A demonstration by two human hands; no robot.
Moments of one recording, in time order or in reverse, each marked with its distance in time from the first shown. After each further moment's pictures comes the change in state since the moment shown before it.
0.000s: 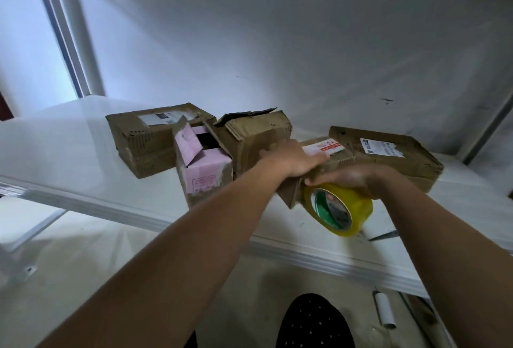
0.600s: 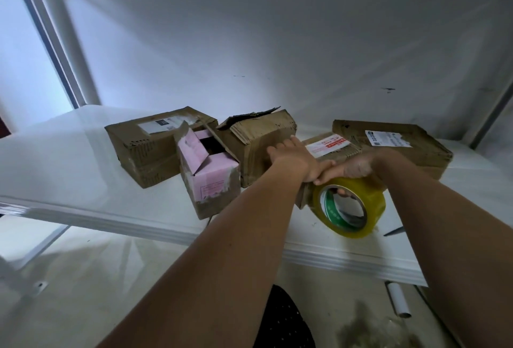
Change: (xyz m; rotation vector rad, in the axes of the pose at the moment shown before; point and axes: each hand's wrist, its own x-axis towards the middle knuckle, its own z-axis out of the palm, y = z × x) left_hand 0.007 0.005 0.007 0.360 -0.085 -0.045; right_hand -0.004 -0.022 -0.003 0.060 -0.053 0.096
